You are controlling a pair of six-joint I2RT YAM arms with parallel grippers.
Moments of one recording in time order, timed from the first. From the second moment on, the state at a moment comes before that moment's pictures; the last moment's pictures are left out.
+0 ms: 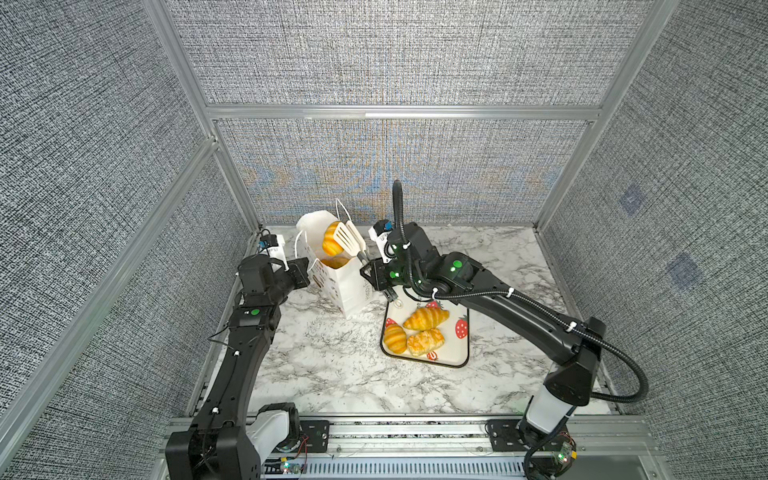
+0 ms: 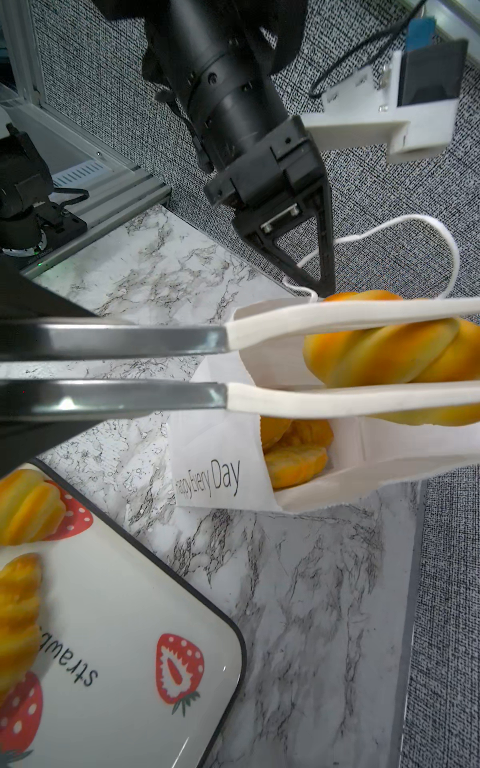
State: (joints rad) left arm 0.02 1.08 0.83 -0.11 0.38 -0.38; right arm 0.93 1.73 1.79 -0.65 -0.02 0.49
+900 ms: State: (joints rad) left arm 0.02 1.08 0.83 -0.11 0.37 -0.37; right arm 0.92 1.75 1.75 -0.64 -0.06 0.51
